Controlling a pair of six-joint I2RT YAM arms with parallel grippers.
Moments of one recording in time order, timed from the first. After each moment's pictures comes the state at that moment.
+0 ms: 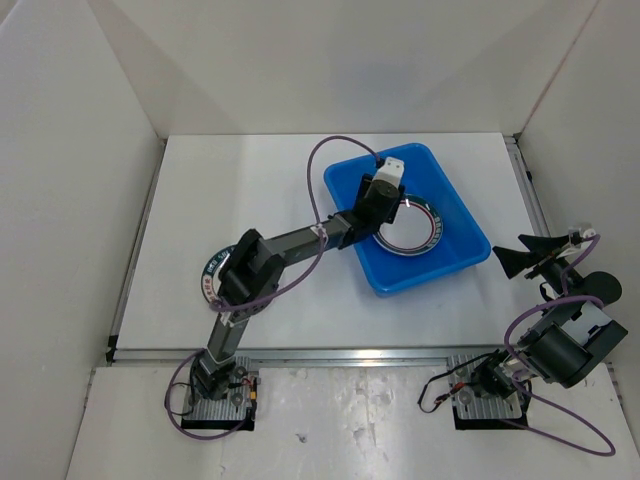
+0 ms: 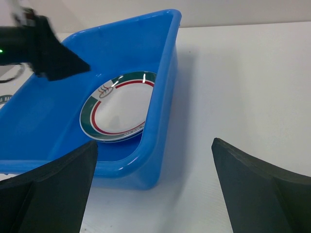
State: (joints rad) left arm -0.83 2.08 1.63 0.07 -0.40 -0.24; right arm -0.93 1.30 0.37 1.29 -1.39 0.49
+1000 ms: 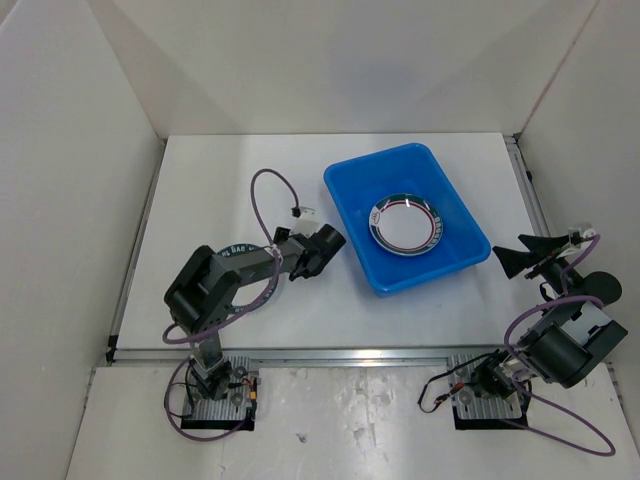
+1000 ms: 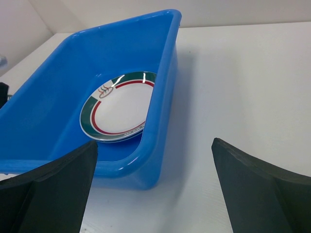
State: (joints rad) left arm -0.78 1.69 1.07 -0.58 -0.85 -0.56; right arm -0.93 1.30 0.37 1.29 -1.39 0.49
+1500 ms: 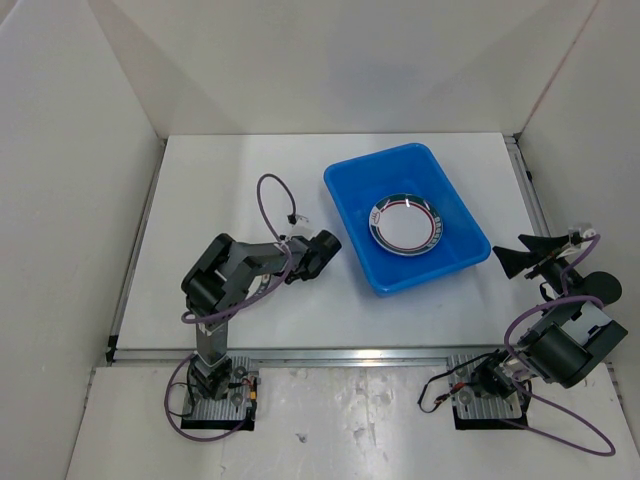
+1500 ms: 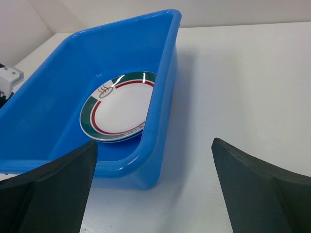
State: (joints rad) left arm -0.71 1.84 1.04 -0.57 -0.88 -0.56; right arm -0.93 1.30 0.37 1.29 -1.39 0.49
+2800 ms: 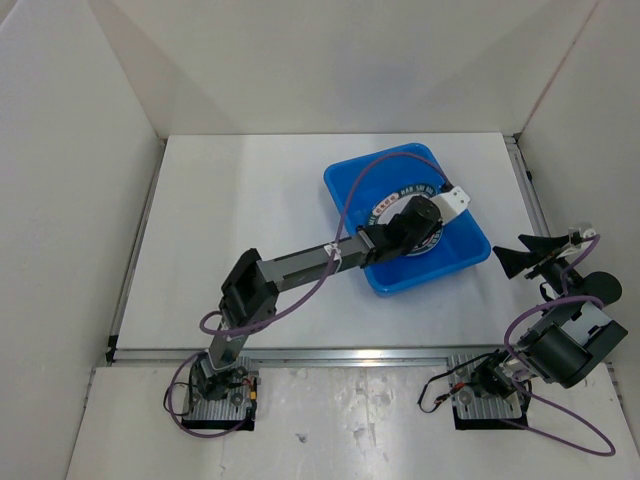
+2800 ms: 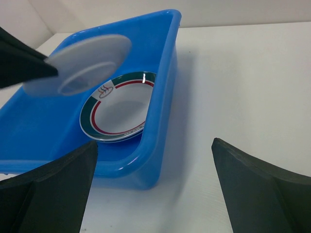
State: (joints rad) left arm -1.05 1.98 1.74 -0.09 -0.36 0.16; right arm -0.93 1.30 0.37 1.29 -1.39 0.49
